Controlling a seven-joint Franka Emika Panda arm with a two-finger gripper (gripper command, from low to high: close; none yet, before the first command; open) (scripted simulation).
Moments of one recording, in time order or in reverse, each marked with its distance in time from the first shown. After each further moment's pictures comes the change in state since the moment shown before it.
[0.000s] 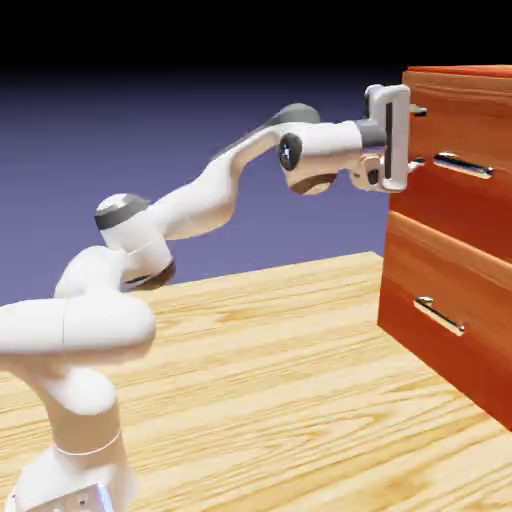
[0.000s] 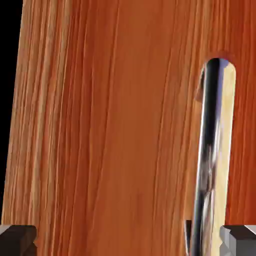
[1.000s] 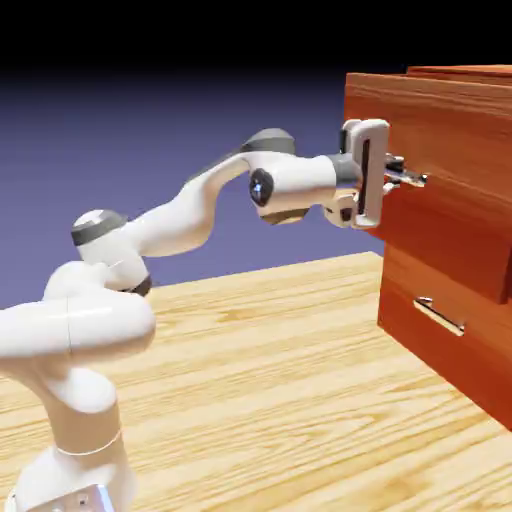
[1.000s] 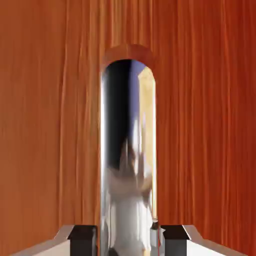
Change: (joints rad) arm 0.351 -0.071 -0.039 -0.501 -0.055 -0.151 -0.051
